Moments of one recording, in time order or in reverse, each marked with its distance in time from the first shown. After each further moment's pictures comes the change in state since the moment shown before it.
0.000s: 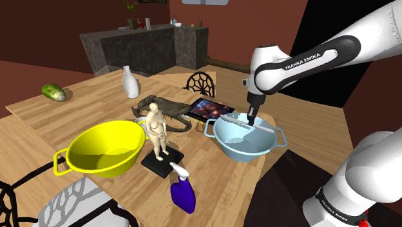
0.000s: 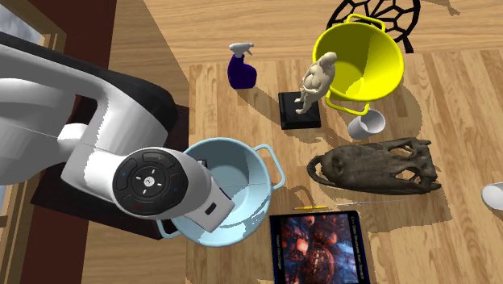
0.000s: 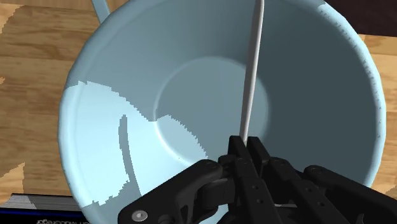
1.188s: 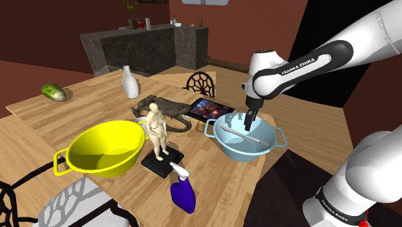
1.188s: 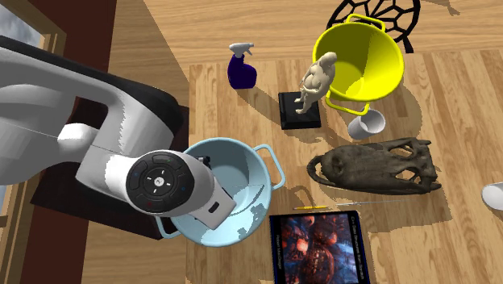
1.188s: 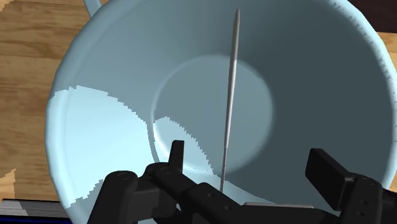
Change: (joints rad) arm 0.001 0.036 0.002 -0.019 0.000 0.057 0.004
